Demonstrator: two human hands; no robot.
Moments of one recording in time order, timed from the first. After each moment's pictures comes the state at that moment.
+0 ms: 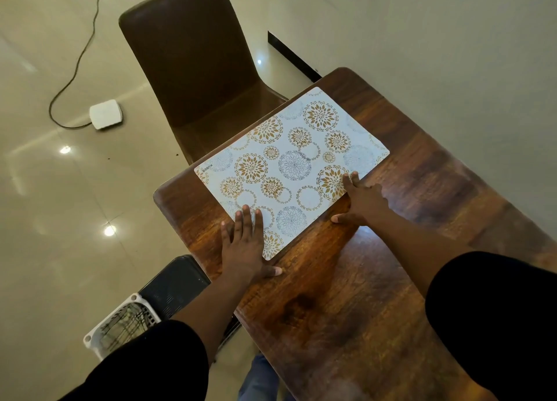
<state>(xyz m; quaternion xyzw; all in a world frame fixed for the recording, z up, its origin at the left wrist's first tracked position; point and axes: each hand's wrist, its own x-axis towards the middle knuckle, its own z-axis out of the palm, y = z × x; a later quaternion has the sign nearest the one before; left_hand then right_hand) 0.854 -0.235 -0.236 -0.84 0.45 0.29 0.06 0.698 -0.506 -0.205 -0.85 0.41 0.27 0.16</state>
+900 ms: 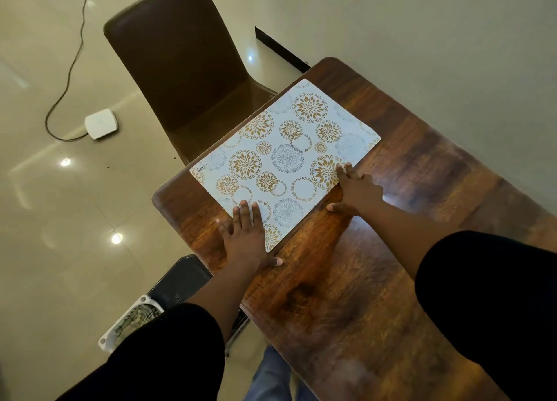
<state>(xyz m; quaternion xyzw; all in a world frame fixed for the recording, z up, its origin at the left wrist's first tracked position) 0.847 -0.248 -0.217 -0.85 0.43 0.30 0.10 0.695 -0.494 -0.201 -0.85 0.43 0.26 0.13</state>
